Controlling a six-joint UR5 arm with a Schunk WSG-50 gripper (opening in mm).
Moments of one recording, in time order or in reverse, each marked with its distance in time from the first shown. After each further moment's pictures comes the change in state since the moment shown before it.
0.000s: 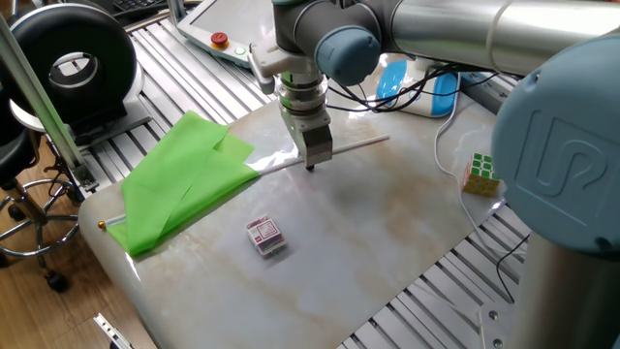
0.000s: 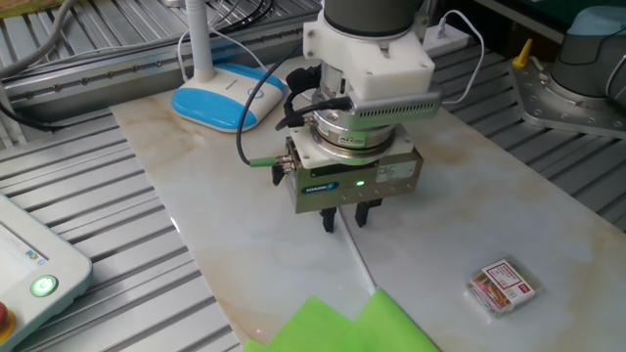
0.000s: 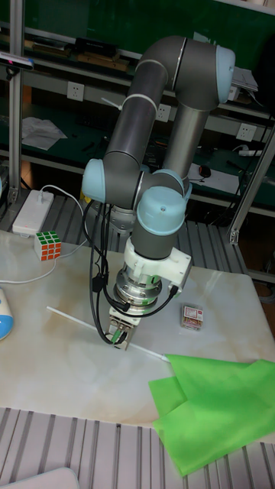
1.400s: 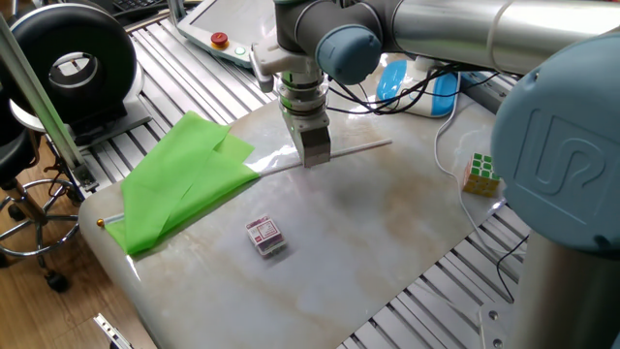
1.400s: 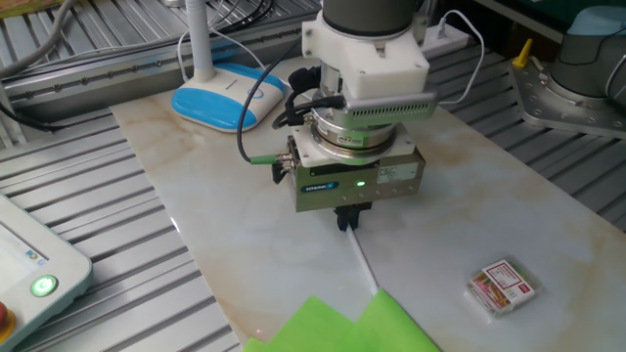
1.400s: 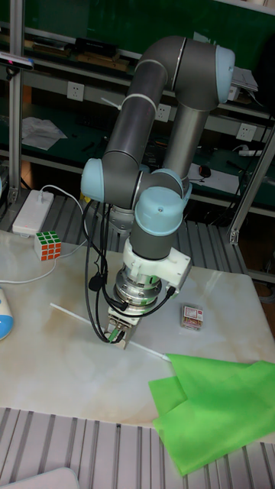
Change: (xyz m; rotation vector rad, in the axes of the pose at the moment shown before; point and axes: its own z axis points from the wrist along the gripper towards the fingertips) arm -0.001 0.005 0.000 -0.020 -0.013 0.056
